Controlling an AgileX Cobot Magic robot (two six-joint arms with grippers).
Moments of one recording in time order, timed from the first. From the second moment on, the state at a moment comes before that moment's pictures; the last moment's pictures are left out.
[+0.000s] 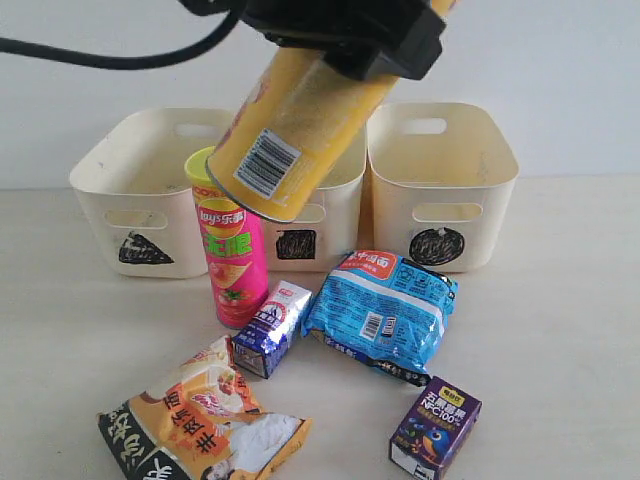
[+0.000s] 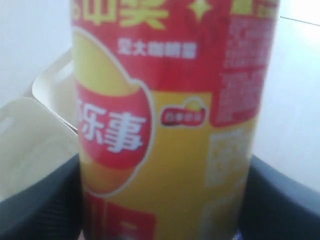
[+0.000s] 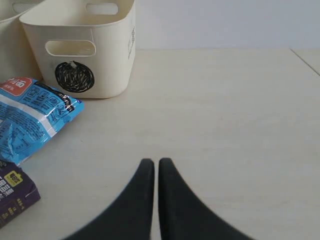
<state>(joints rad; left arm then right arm) -0.89 1.54 -1.62 0.11 0.76 0.07 0.00 0.01 0.00 0.10 0.35 -0.09</state>
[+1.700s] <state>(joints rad) -0.17 1.90 -1.61 0.15 0.10 -0.21 0.00 0.01 0.00 0.10 0.35 -0.09</state>
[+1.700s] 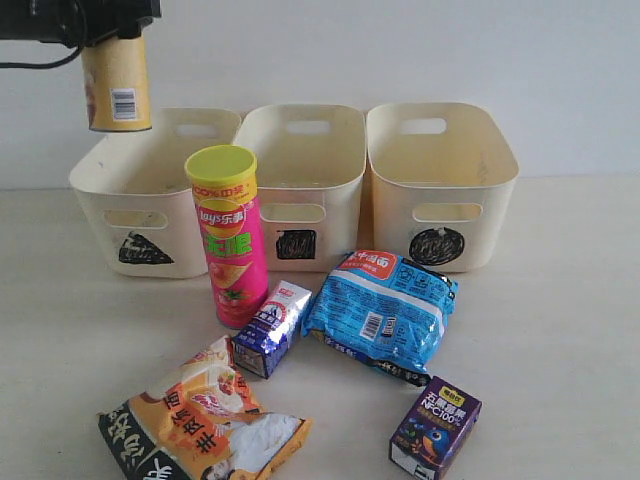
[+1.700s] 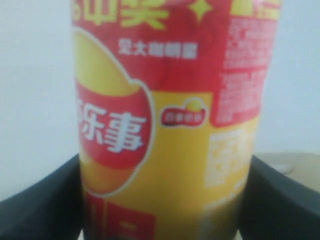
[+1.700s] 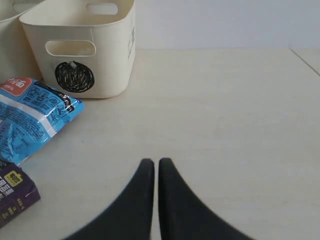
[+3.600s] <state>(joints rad) -0.16 1.34 -1.29 -0.37 0.63 0.17 0.00 0.01 0.00 0.10 0.35 -0.09</state>
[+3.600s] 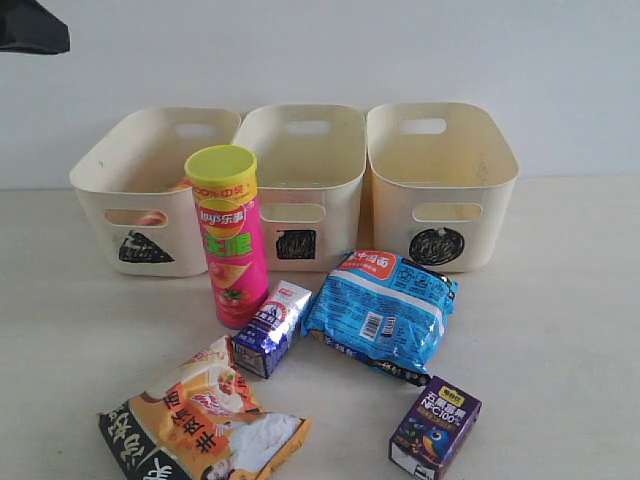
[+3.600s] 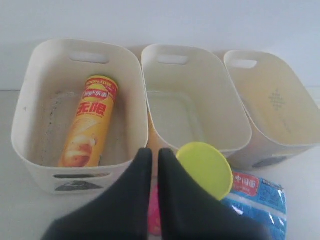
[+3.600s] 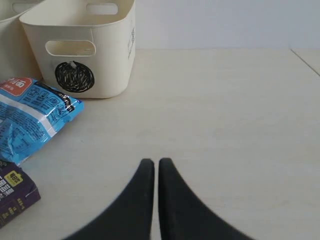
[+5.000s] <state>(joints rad) -0.27 1.71 -0.78 -1.72 0.55 1.94 0.00 0.01 0.00 0.10 0.35 -0.09</state>
